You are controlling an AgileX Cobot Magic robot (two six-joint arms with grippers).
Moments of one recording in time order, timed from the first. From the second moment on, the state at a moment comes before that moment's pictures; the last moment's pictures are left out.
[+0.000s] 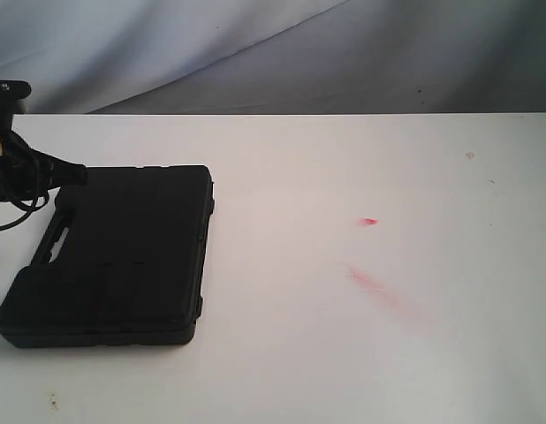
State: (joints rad) left arm -0.12 1.71 -0.99 0.38 0.40 -0.44; right arm 0.05 0.06 0.00 0.05 0.21 0.11
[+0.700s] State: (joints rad) left arm -0.12 1.47 -0.73 0.52 -0.24 -0.37; right arm 0.05 0.06 0.00 0.05 0.21 0.11
